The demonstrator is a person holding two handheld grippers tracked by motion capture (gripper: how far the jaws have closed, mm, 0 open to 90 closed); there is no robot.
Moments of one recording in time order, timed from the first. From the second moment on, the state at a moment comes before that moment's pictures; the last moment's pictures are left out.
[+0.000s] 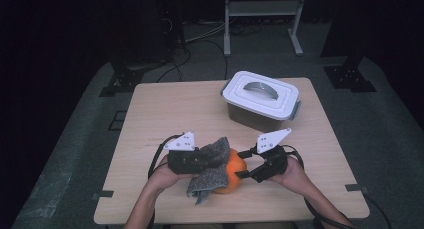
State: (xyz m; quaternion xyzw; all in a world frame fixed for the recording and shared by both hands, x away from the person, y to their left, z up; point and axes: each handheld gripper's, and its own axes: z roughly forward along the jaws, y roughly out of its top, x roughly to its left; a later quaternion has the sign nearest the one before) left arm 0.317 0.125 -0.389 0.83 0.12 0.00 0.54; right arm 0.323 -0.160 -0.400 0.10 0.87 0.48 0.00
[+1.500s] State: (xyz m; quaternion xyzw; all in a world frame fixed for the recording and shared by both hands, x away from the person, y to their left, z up) left arm 0.323 0.132 -0.414 0.85 0.13 0.00 0.51; right arm 0.331 -0.176 -0.416 0.11 0.88 0.46 0.01
